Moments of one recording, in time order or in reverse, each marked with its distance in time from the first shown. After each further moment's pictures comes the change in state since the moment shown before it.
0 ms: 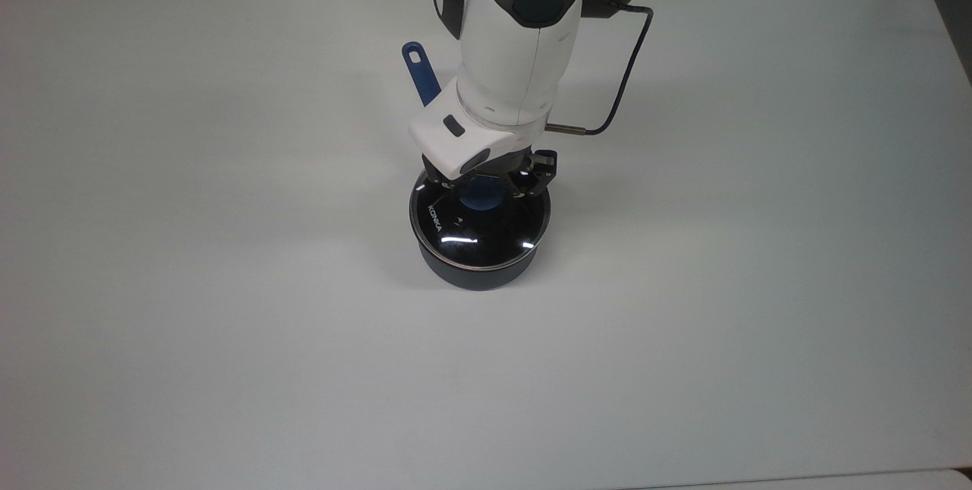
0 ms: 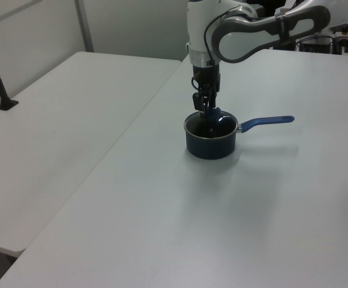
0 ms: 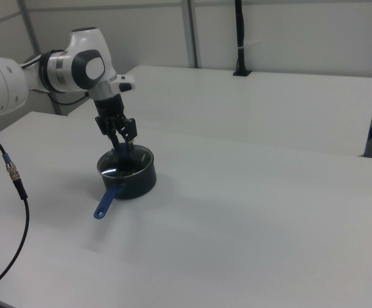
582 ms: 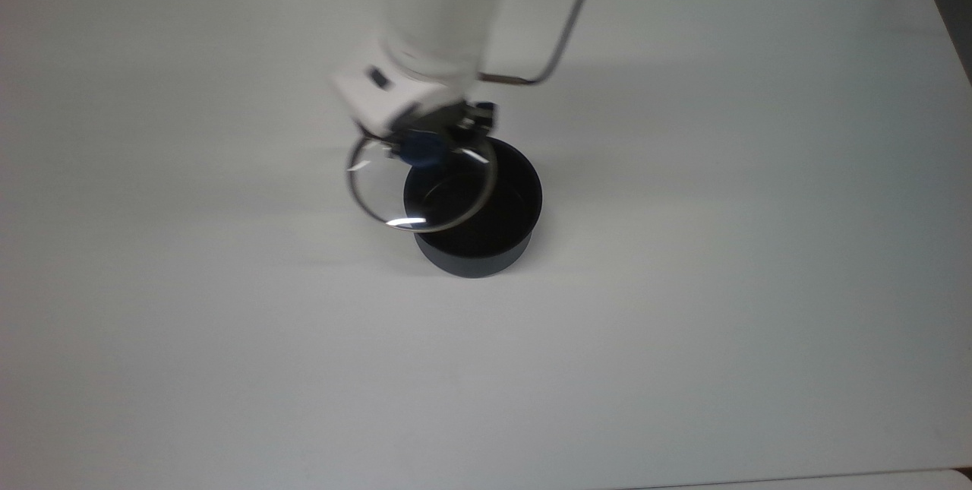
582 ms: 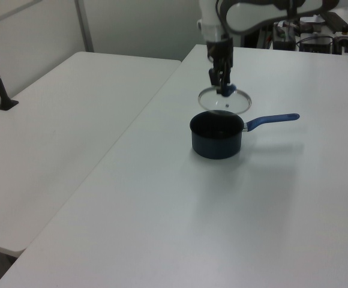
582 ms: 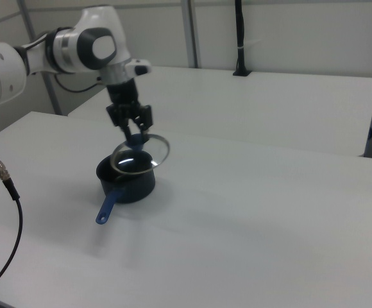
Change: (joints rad) arm -0.035 -0.092 -0.086 0.007 0.000 -0.141 -0.180
